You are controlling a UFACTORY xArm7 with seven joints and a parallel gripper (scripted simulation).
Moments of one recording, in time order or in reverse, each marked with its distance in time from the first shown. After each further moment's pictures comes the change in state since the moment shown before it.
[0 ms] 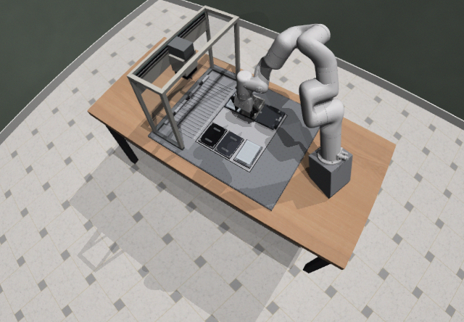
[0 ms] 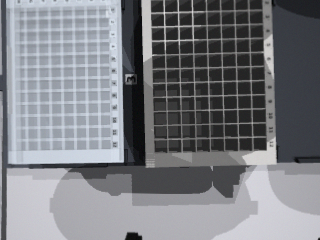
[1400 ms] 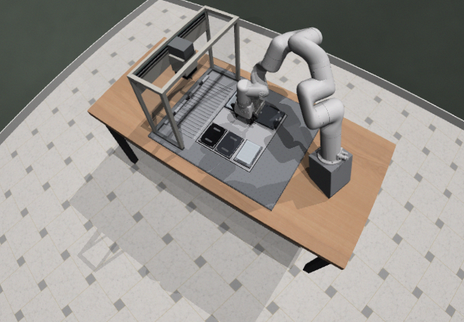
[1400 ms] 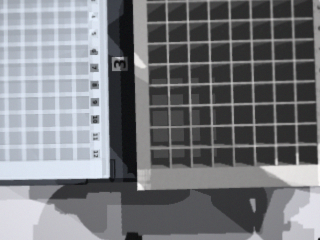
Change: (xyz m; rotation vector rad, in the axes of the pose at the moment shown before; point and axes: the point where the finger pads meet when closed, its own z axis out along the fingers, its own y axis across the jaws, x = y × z) arm 0.000 0.000 0.061 0.000 0.003 0.000
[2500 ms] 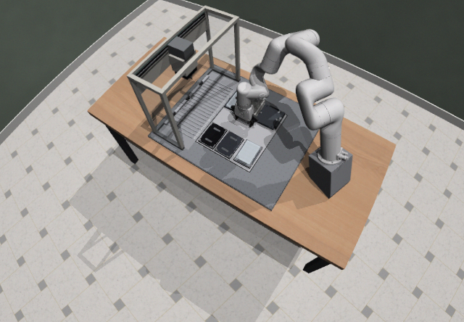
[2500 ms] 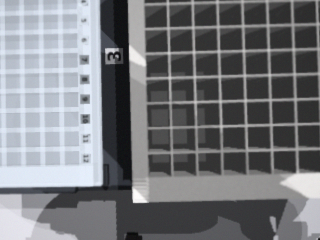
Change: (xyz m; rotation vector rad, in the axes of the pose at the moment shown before) arm 0.000 0.000 0.020 0.001 0.001 0.000
